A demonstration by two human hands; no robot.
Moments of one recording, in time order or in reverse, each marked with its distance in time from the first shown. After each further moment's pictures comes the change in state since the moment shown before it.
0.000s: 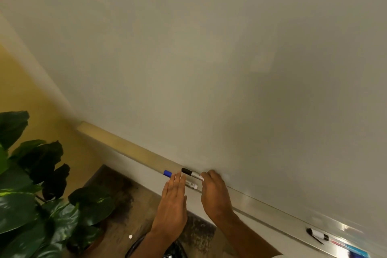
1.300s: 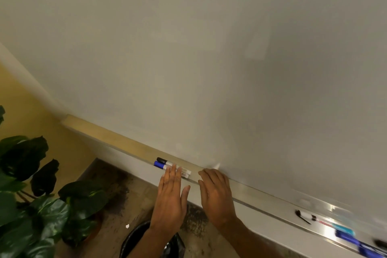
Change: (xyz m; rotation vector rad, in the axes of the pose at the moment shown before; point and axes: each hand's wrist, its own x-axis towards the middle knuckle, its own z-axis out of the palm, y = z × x) left_hand -0.009 0.022 0.018 -0.093 -0.038 -0.042; right_hand -0.045 0.032 -0.011 -0.054 0.283 -0.200
